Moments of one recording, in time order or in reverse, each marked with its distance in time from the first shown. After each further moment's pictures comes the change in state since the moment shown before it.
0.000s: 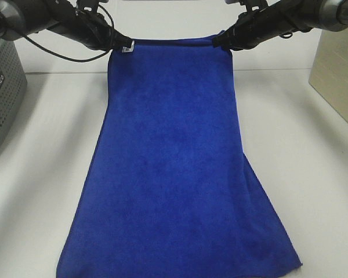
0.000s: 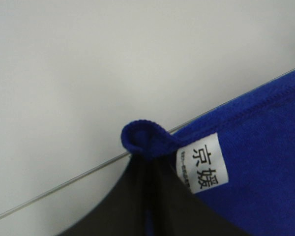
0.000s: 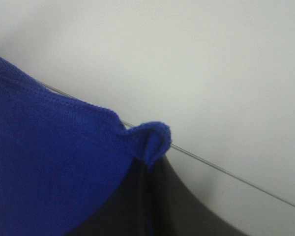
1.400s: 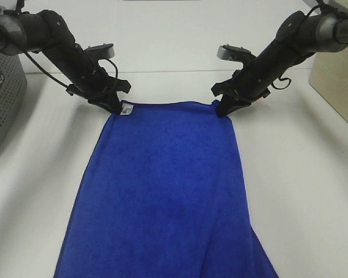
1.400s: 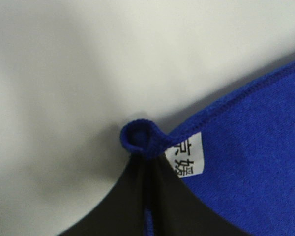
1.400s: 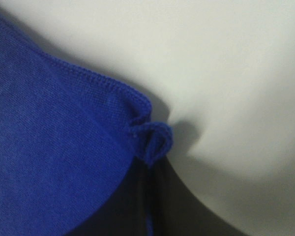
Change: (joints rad) left arm 0.006 -0.018 0.159 -0.028 0.493 -0.147; right arm -0.002 -0.004 0.178 -0.066 0.452 0.177
